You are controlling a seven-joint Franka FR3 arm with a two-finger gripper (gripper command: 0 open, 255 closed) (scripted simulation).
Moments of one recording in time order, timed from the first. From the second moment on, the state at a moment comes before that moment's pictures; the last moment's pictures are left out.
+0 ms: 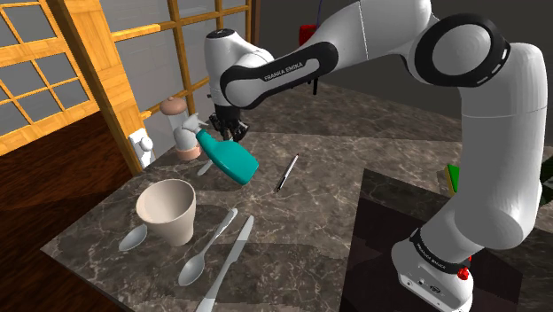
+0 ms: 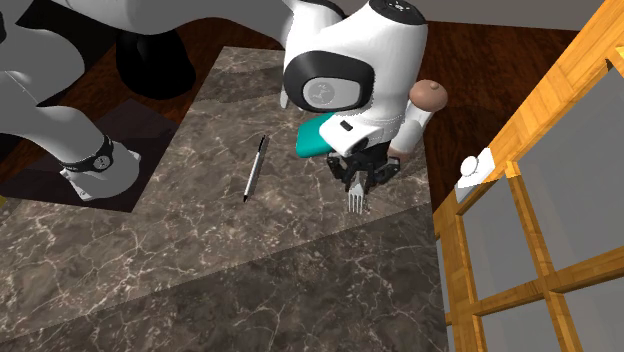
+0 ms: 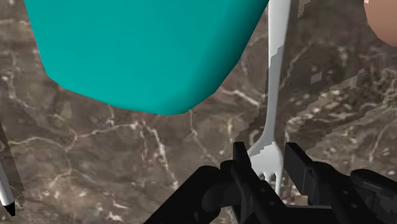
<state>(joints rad) -0.02 0.58 0.50 -1.58 -0.38 2.07 1.75</state>
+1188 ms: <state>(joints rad) -0.04 0.51 0.52 -1.51 -0.34 1.95 1.71</state>
